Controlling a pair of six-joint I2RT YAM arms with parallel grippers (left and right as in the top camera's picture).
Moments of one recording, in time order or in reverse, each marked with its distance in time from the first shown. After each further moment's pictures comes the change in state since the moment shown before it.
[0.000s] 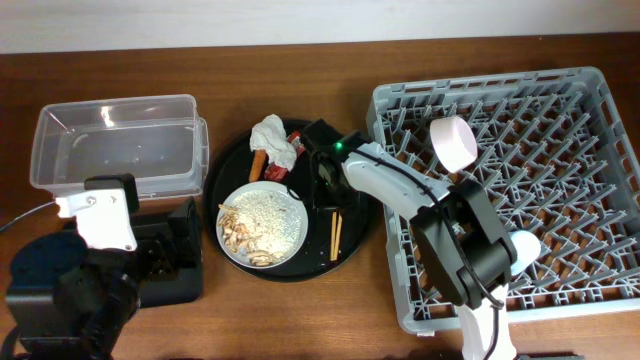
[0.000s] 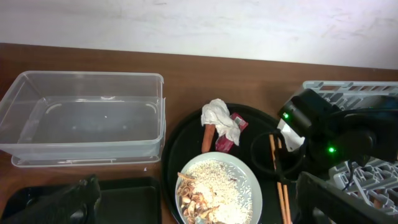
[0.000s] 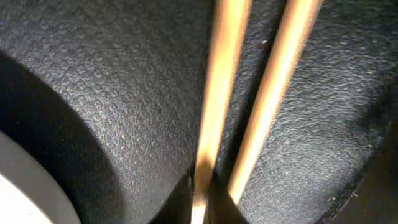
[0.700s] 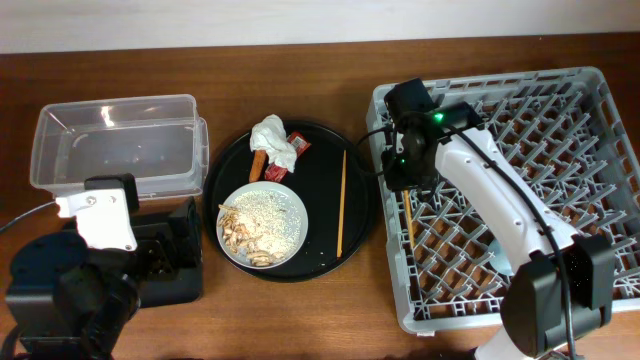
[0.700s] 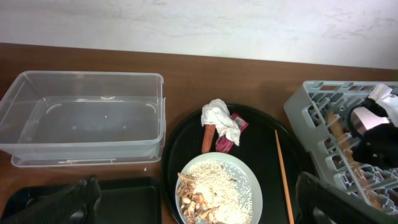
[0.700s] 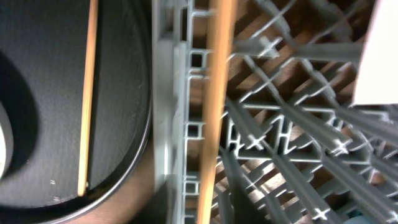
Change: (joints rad) left arm 0.000 0.000 0.000 0.000 0.000 0.000; right arm -0.256 -0.372 -0.050 -0.235 0.102 -0.352
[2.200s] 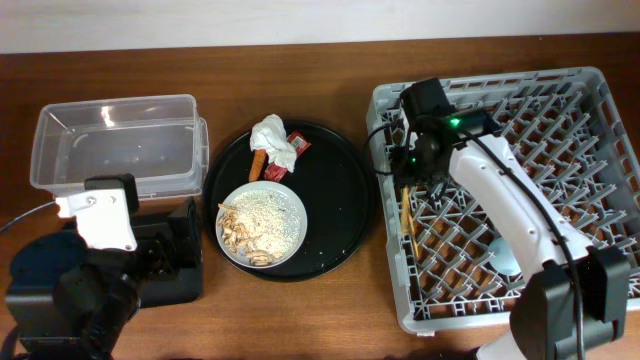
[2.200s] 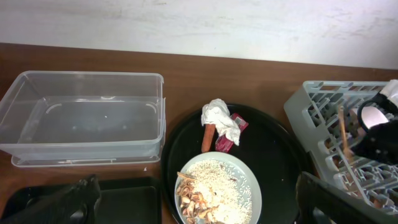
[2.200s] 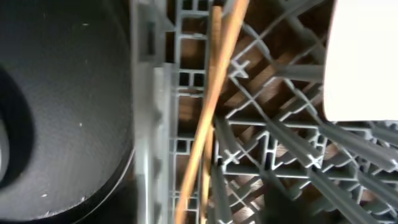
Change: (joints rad) left arm 0.000 0.000 0.000 0.000 0.000 0.000; right arm -0.046 -0.056 -0.066 0.093 -0.008 -0.045
